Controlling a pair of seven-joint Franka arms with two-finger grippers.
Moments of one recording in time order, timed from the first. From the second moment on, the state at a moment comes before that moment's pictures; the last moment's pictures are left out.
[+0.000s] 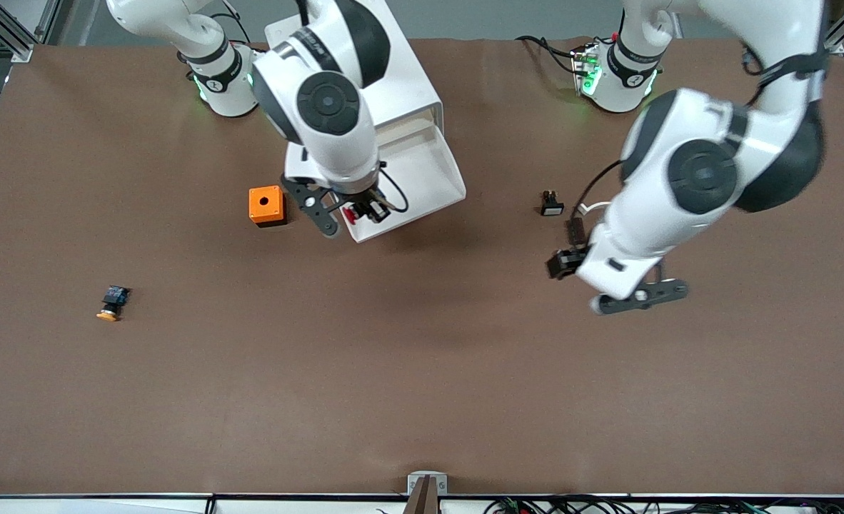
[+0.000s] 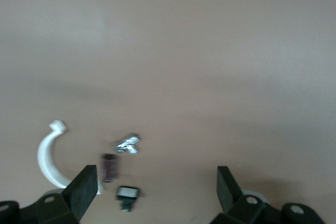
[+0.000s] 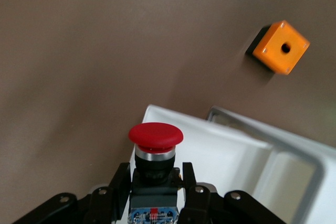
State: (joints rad) left arm -0.36 0.47 -0.10 -1.35 0.01 1.75 -0.64; right arm 0.67 0.38 -0.04 -1.42 0.08 1.64 1.43
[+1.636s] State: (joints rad) left arm -0.76 0.74 -0.11 -1.35 -0.11 1.95 -1.07; right arm -0.09 0.43 -0.05 -1.79 -0.05 2.14 -0.12
